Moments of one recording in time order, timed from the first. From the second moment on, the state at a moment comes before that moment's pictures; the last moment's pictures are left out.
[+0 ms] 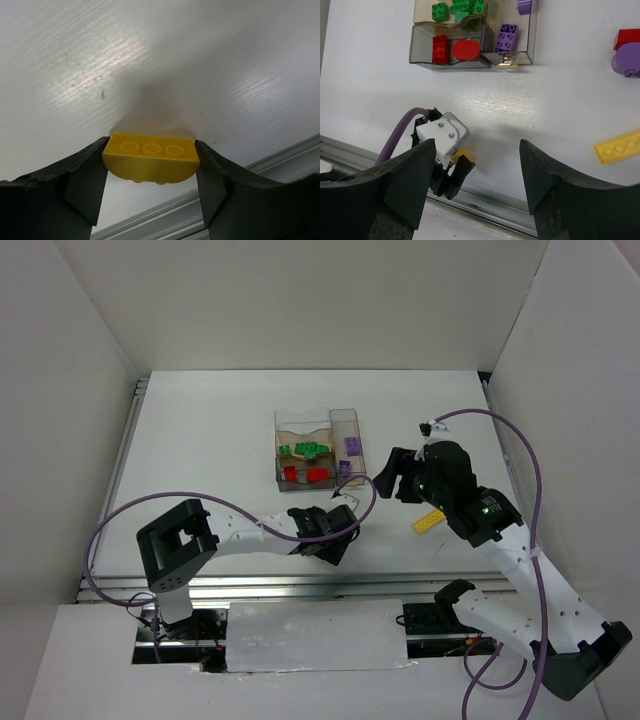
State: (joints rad) left arm -1.11 1.78 1.09 -0.42 -0.29 -0.56; right arm 0.51 0.88 1.00 -0.67 0.07 0.54
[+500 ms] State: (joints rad) left arm -0.70 1.69 1.42 -0.41 -0.43 -0.49; right arm 0.51 0.89 1.00 -0.66 0.14 0.55
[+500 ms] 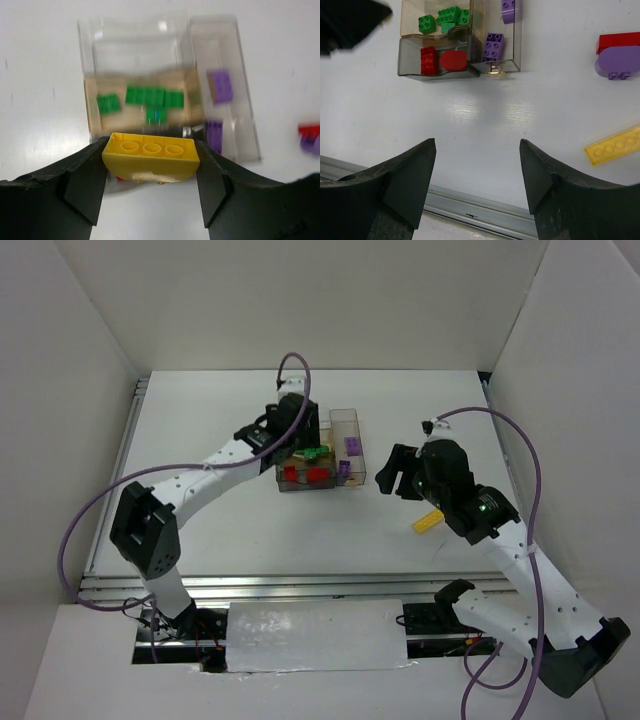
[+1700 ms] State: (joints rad) left arm -0.48 2.12 1.87 -0.41 -0.39 -0.43; right arm 0.38 1.03 1.02 -0.65 0.18 0.60
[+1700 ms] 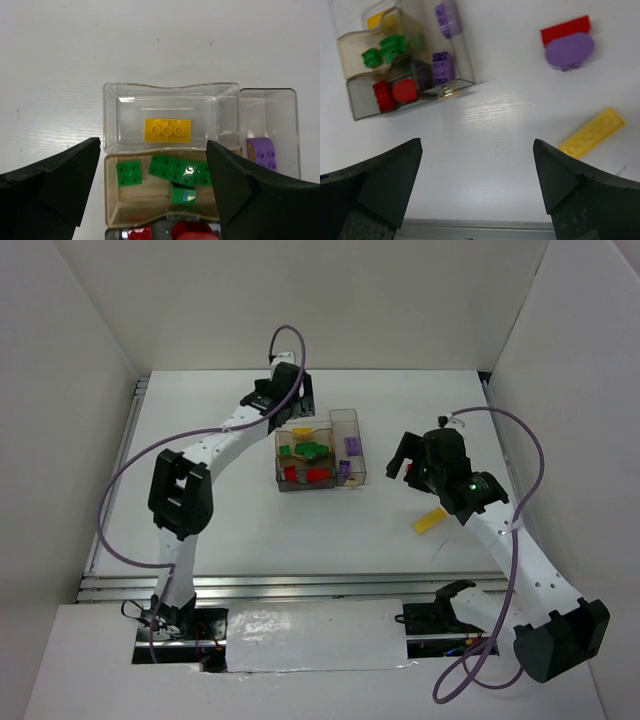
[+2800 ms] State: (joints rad) left arm -0.76 0.90 1.04 -0.71 -0.35 -0.48; right arm 0.15 1.43 0.75 -0.75 0.33 1.10
